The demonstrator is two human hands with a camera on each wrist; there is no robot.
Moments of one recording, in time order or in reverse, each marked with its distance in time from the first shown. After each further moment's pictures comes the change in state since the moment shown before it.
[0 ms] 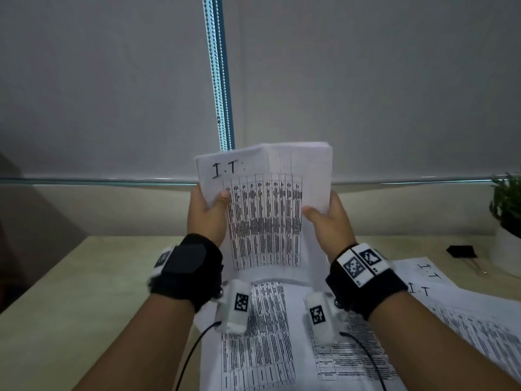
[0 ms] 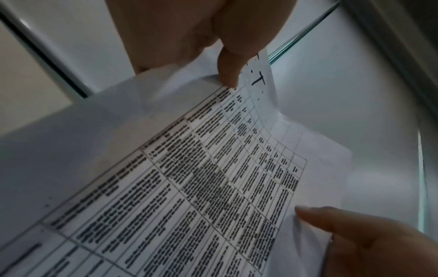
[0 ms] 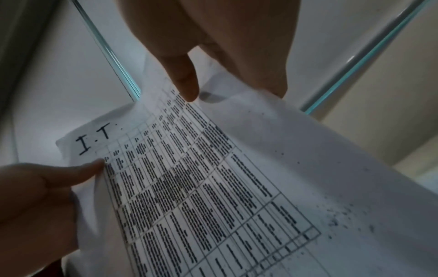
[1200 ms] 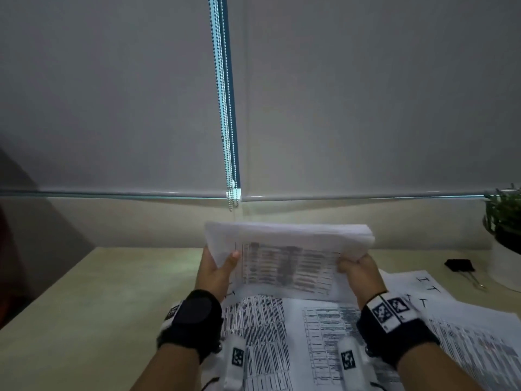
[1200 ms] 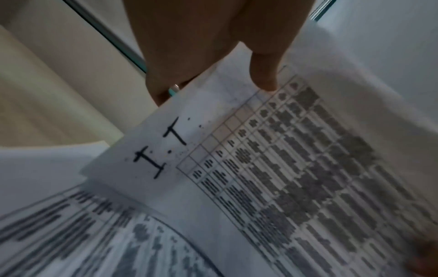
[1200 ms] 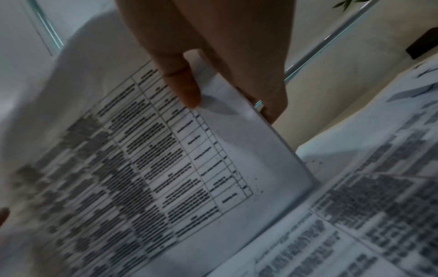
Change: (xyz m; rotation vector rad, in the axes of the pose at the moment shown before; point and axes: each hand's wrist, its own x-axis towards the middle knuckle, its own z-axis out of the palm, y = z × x) left_hand -0.046 -0.059 -0.019 -0.050 -0.149 -0.057; right_hand -0.032 0.042 -0.056 0.062 0.073 0.189
